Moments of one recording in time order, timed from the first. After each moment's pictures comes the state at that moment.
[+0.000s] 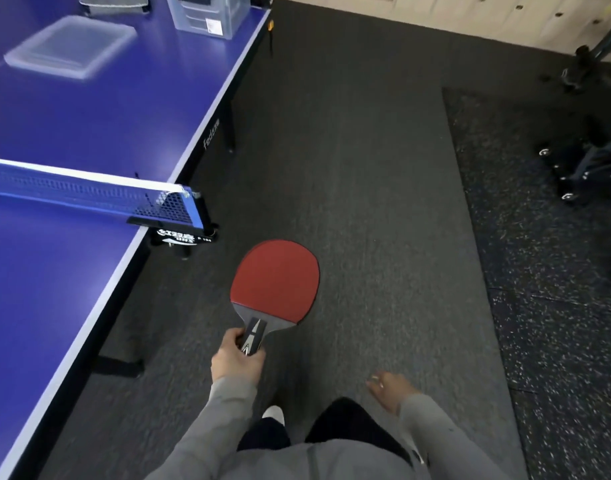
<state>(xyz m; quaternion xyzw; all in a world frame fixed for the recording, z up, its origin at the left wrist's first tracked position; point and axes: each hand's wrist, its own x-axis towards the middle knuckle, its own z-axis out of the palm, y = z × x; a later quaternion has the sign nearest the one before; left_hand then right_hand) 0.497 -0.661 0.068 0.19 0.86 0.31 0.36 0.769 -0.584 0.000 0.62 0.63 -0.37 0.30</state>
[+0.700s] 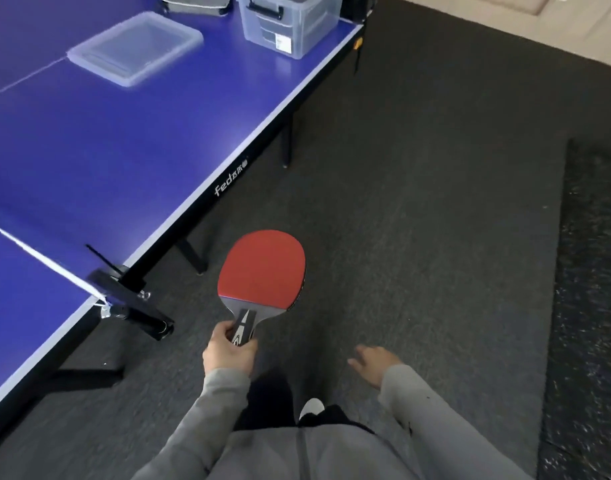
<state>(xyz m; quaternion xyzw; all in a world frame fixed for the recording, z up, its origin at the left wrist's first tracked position) 0.472 -0.336 0.069 -0.01 0.89 0.36 0.27 0.662 -0.163 0.006 0.38 0.80 -0.26 0.38</state>
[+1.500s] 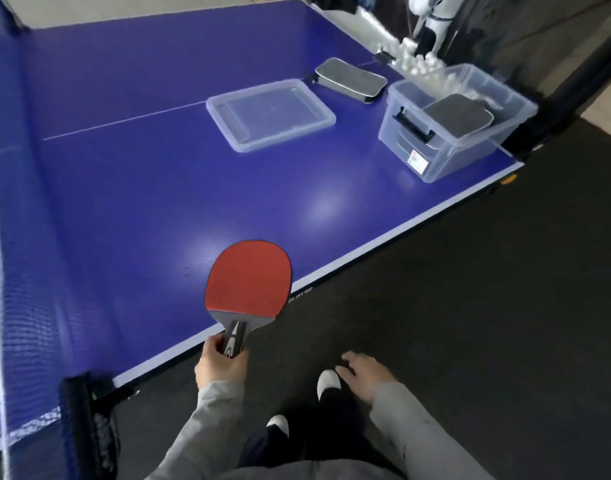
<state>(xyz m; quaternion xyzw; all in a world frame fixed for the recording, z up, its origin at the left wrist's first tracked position) 0.211 -0.137 0.064 -0.27 0.84 0.46 0.15 0.290 0.096 0.032 0.19 0.89 -0.21 0.36</state>
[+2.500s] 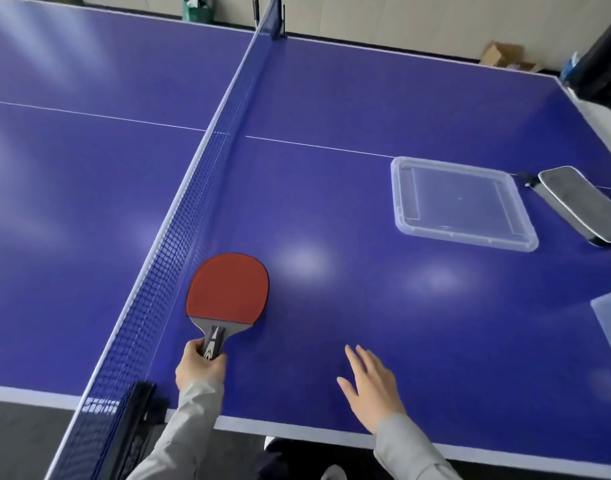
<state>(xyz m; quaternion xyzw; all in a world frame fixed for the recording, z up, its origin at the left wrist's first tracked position) 0.064 -0.256 0.026 -0.54 0.72 0.44 -0.01 0.012 0.017 0.027 -0.13 0.95 -0.06 0.29</state>
